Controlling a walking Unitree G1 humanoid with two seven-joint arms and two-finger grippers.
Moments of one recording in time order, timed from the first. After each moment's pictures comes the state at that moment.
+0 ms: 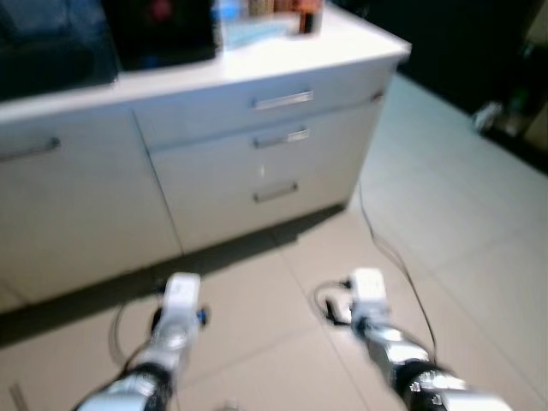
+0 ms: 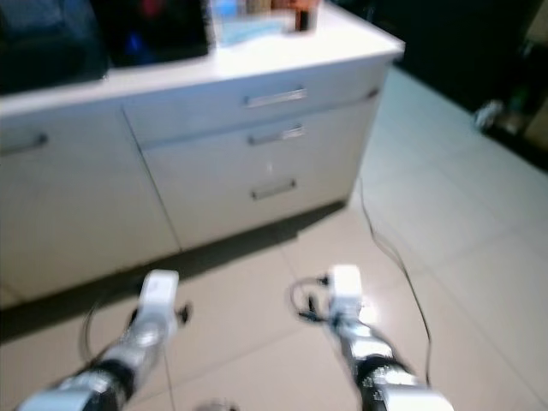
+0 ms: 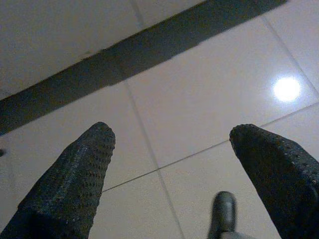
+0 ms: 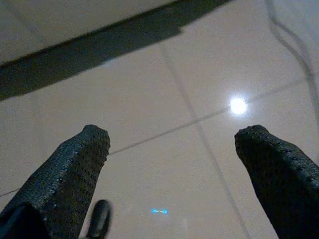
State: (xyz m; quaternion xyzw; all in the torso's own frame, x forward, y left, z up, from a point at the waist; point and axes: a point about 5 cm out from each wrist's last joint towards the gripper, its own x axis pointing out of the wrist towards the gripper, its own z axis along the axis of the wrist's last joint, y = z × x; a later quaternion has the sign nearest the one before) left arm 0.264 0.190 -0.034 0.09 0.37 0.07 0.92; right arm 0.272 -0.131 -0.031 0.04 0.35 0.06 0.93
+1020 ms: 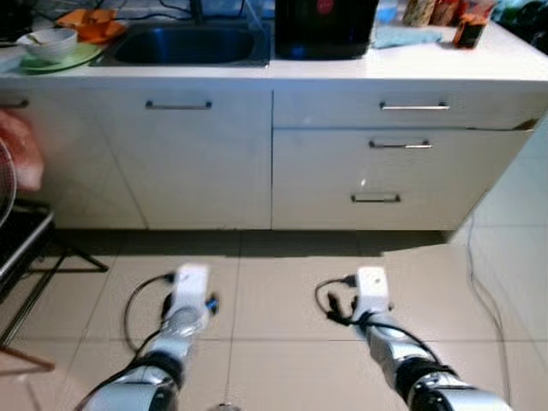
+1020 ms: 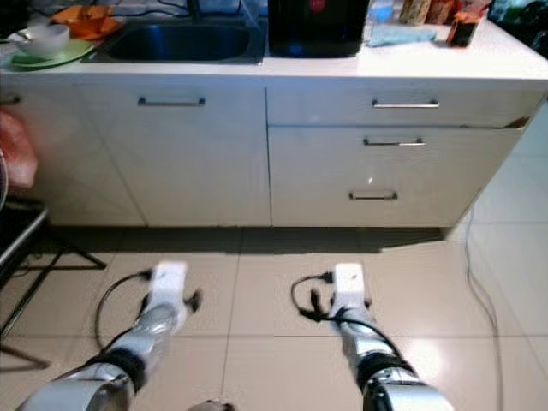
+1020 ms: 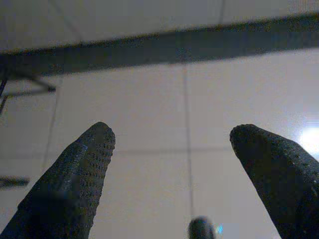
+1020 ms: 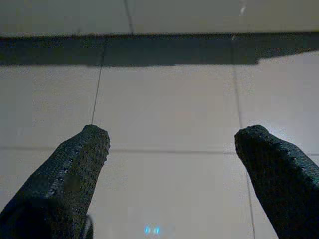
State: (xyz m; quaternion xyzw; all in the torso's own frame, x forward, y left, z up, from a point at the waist) left arm 0.288 0.165 -0.016 0.07 0.32 0.04 0.95; right arm 0.281 -0.148 -0.021 0.02 0.31 0.03 0.95
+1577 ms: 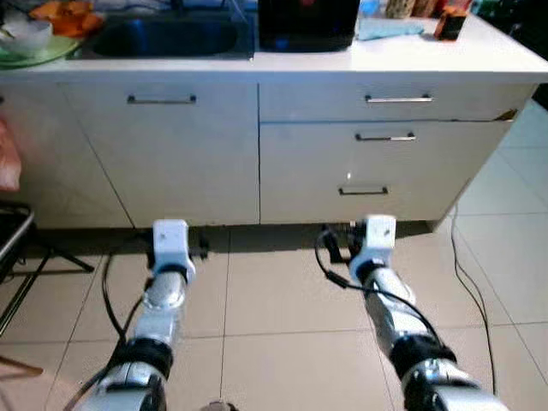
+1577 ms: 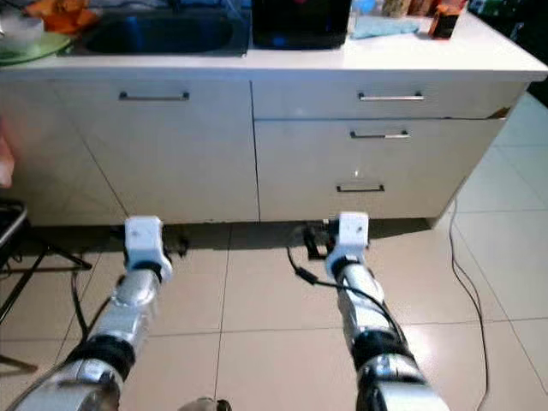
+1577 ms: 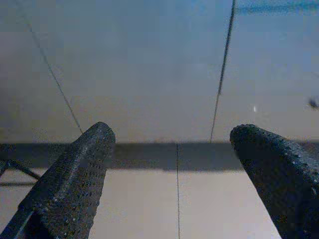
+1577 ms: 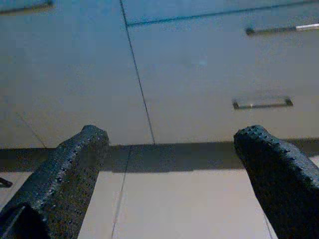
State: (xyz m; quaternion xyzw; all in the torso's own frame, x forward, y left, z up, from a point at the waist) left arm 0.320 0.187 0.054 0.03 0.07 0.06 0.99; right arm 0.324 -0.133 0.053 0.06 0.08 0.08 0.99
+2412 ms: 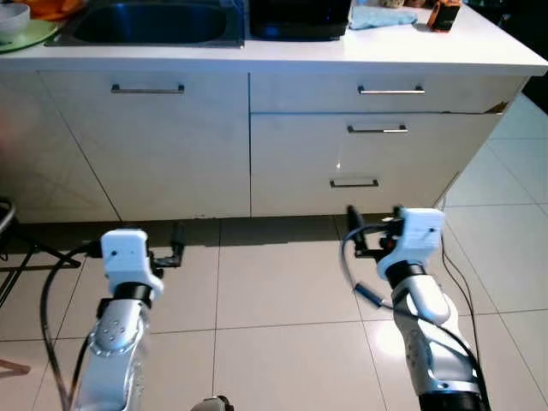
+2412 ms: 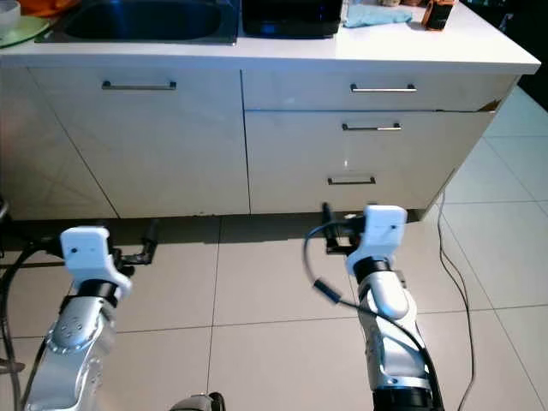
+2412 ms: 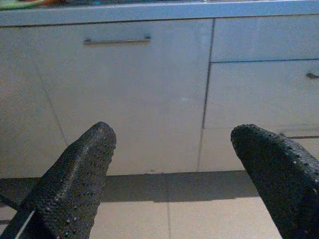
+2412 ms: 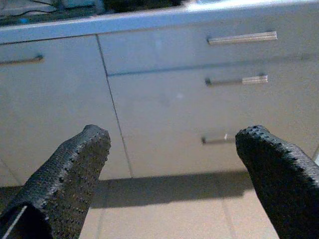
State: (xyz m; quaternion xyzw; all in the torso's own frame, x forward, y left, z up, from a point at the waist) left arm 0.256 0.197 0.106 0.02 0.00 0.03 1.00; right arm 0.284 -0.153 0.111 0.08 0.01 0.04 1.00
